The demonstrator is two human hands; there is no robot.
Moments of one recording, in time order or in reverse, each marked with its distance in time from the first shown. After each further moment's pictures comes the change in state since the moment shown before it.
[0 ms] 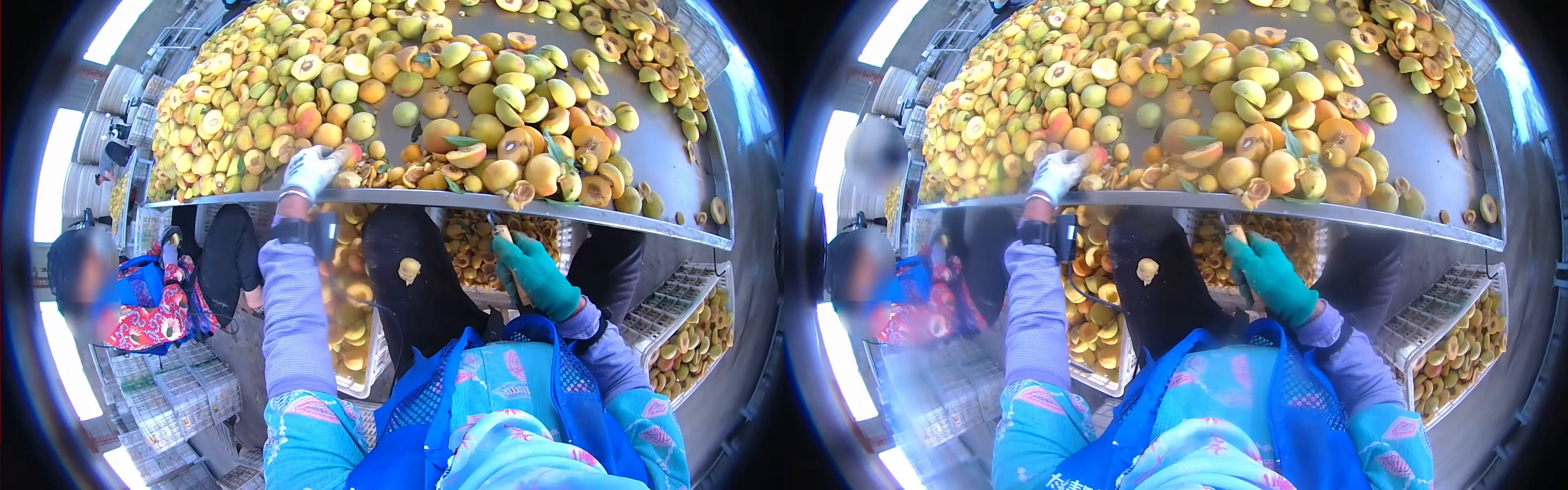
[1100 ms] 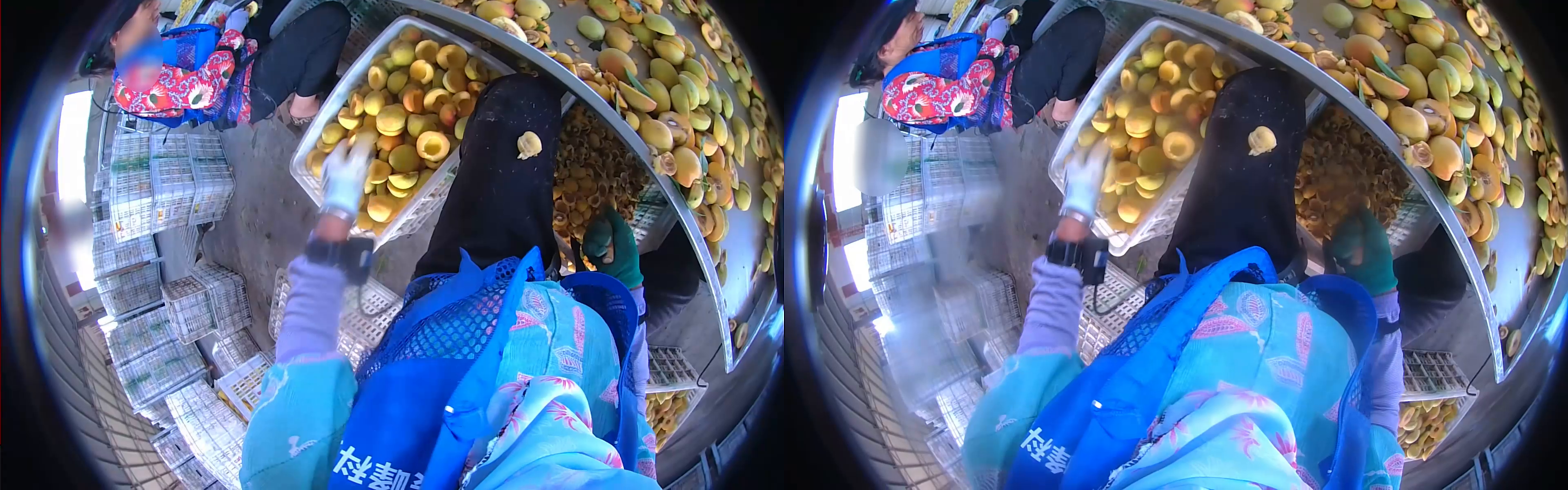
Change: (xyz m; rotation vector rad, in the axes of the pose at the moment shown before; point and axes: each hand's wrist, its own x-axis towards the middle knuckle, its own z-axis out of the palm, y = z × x) left_hand -0.301 -0.163 0.105 -0.214 0.390 -0.185; right_hand 0.058 0.104 -0.076 0.639 -0.353 0.432
